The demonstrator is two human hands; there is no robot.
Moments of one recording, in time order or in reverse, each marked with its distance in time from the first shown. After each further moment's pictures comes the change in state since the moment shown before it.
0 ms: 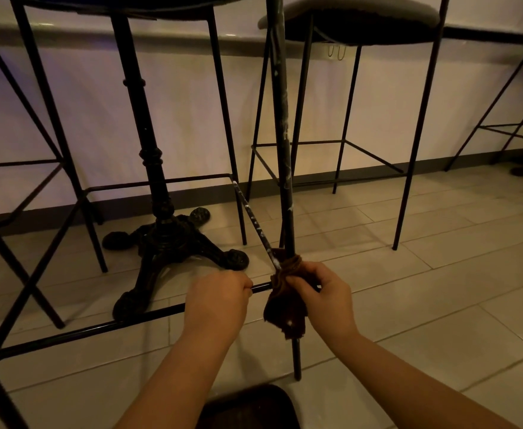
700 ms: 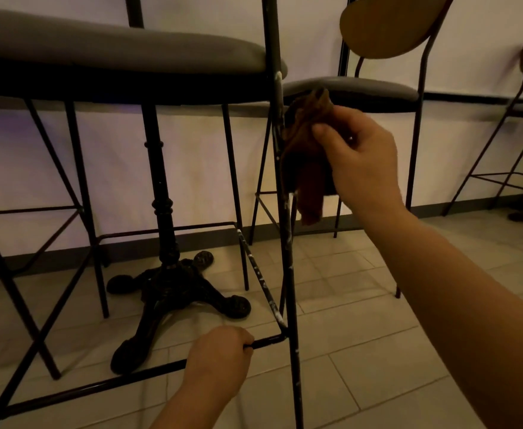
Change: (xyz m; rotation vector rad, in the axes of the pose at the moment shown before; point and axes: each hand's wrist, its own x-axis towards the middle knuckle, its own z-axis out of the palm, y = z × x) left_hand -0.003 -0.003 -0.014 -0.106 -0.148 0.006; right_hand 0.101 -0.249 -0.049 0.009 0.101 -0.594
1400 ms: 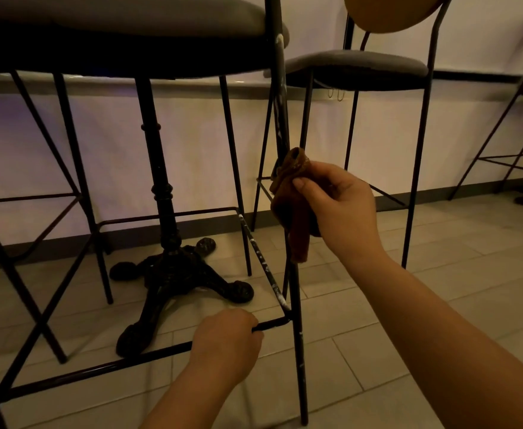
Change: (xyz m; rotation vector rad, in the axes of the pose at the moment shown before) left_hand -0.002 0.010 -0.004 0.071 -0.050 -0.020; right_hand -0.061 0.044 0.020 0.147 -0.055 0.227
